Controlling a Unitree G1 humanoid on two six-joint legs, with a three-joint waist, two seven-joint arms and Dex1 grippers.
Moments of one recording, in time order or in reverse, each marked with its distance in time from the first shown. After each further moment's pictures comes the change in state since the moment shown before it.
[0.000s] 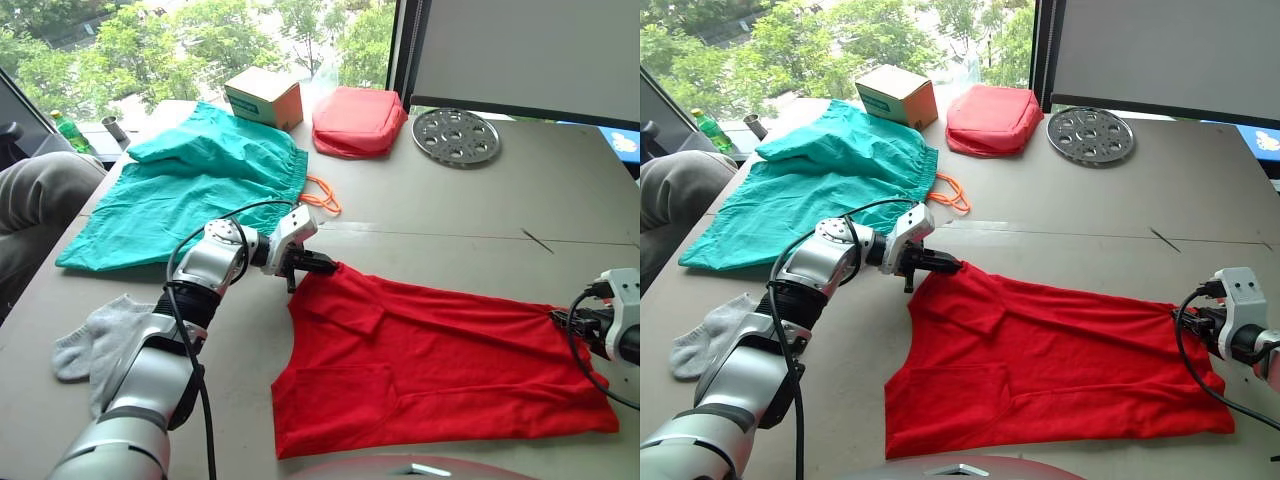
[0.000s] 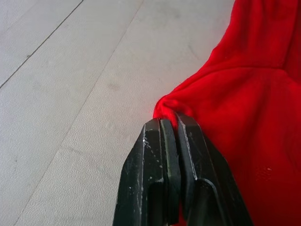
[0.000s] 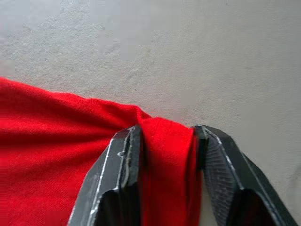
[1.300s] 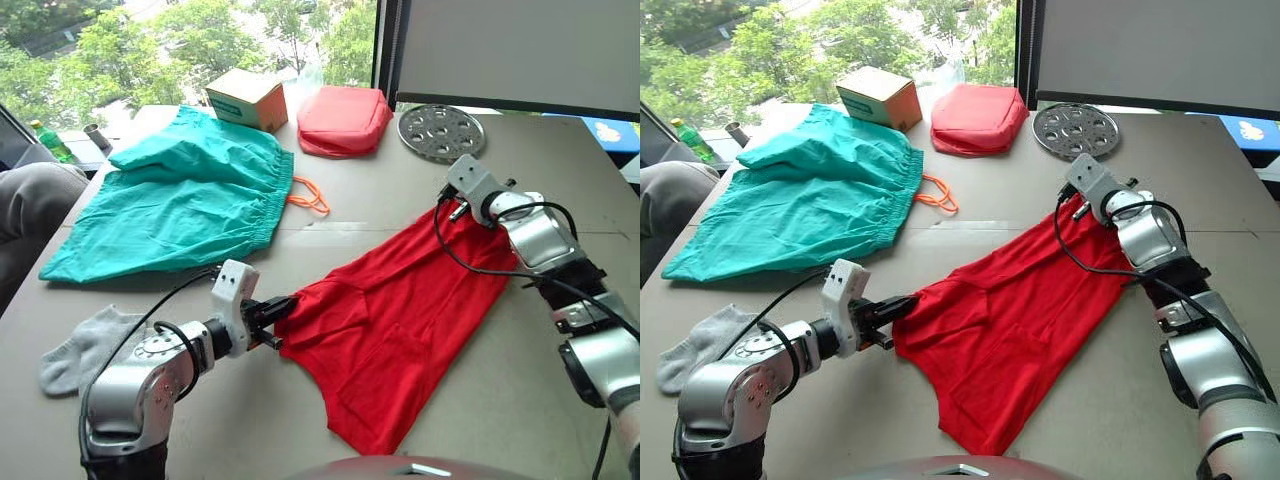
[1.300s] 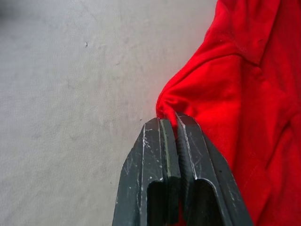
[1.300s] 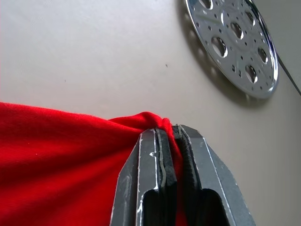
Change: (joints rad) left arm 0.823 -0.211 0.592 -1.116 -0.340 0.752 0.779; right arm -1.062 0.303 0.812 0.915 -0.620 -0.663 -0.100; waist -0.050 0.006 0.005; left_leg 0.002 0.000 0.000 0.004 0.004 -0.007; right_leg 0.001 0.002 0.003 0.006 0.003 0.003
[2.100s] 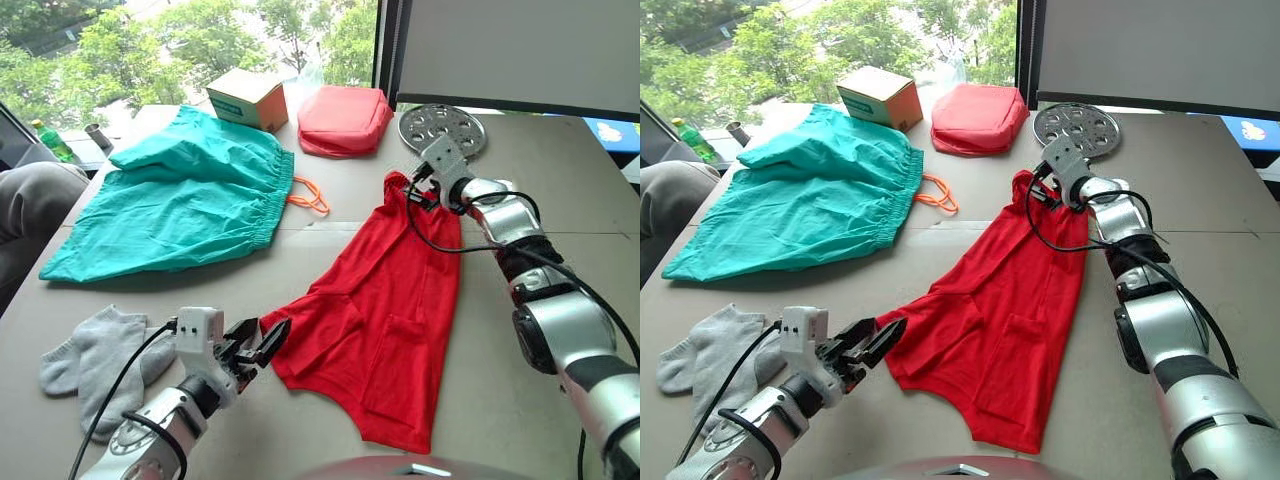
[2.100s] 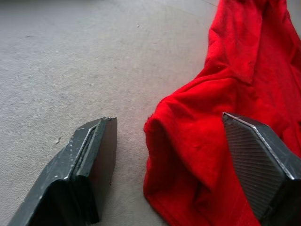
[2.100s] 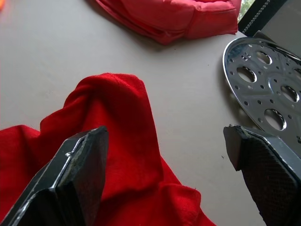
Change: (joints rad) left arm 0.306 -0.075 0.086 -0.122 -0.168 -0.264 0.057; right arm 0.011 0.104 -0.301 0.049 0.147 -0.070 0.111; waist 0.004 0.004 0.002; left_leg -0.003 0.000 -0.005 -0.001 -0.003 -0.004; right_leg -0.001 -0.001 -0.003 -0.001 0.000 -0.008
